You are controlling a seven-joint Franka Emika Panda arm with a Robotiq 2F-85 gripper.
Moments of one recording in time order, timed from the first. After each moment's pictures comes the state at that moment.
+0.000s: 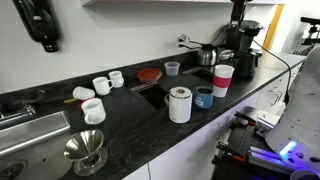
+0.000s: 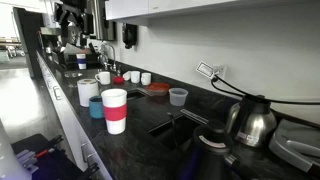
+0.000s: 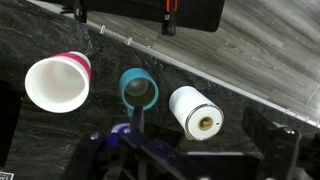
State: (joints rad) arm 0.09 -0.89 -0.12 -2.51 0.13 1.61 -0.17
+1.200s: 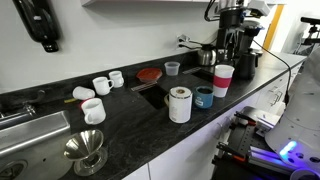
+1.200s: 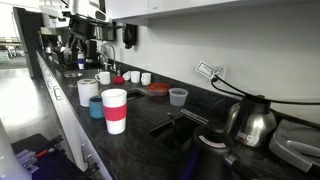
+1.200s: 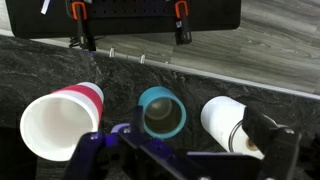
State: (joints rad) arm 0.04 -0.78 -0.05 -2.64 0.12 1.76 0.01
